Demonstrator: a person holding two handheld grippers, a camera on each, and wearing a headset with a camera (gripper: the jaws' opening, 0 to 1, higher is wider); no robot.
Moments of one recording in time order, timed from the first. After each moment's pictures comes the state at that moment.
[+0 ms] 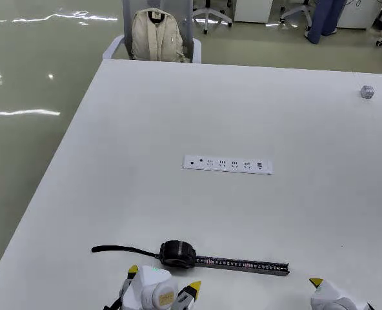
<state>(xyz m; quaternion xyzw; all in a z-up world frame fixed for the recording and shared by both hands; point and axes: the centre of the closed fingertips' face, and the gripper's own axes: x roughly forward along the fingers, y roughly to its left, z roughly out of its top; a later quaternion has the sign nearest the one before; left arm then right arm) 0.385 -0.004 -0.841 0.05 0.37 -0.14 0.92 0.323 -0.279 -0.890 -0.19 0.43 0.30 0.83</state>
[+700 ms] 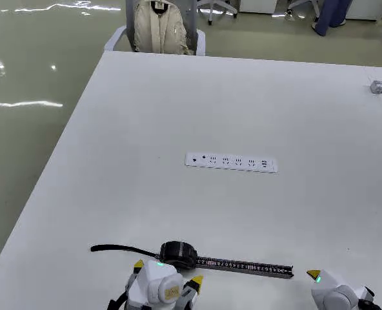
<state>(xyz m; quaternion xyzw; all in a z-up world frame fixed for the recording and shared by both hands) 0.405 -0.011 -0.856 0.05 0.37 -0.13 0.92 0.348 -0.287 -0.905 -0.23 0.44 0.35 0.79</state>
